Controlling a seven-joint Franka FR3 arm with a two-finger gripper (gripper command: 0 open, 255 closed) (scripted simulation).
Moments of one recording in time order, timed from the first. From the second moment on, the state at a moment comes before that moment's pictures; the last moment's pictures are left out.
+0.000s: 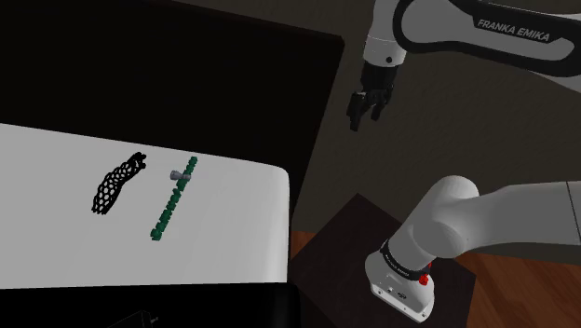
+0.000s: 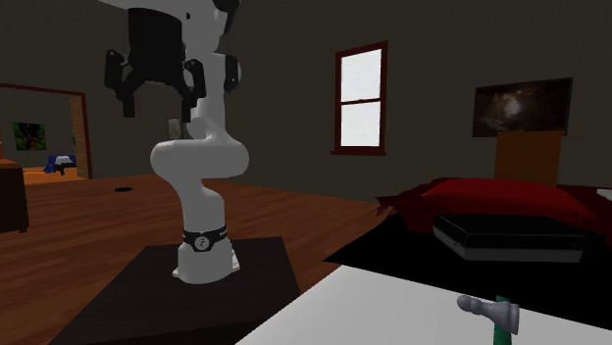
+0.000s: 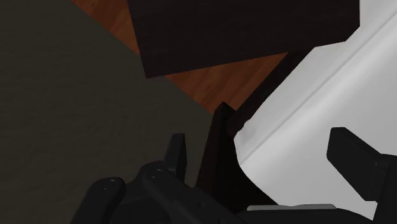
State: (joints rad) arm 0.01 -0.77 -0.01 -2.36 -0.08 1.47 0.14
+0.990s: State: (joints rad) arm 0.09 -0.42 0.14 -2.28 0.00 1.76 0.25
